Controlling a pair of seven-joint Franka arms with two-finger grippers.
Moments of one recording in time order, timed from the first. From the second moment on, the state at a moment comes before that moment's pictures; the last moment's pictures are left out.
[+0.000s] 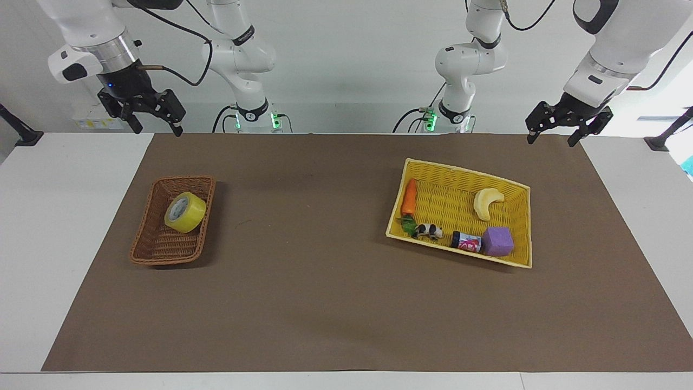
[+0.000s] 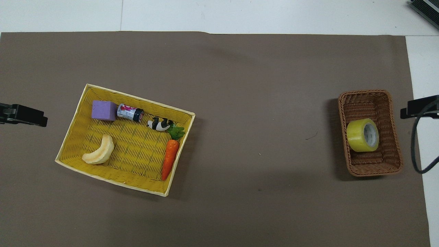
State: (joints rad) left arm 0.11 -0.04 -0.15 -1.58 -0.02 1.51 0.10; right arm -0.03 -0.04 -0.06 -1.54 0.04 1.52 0.06
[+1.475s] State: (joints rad) left arm 0.11 -0.04 -0.15 -1.58 -0.02 1.51 0.10; right arm 0.10 -0.05 -0.12 -1.56 -0.01 1.53 0.06
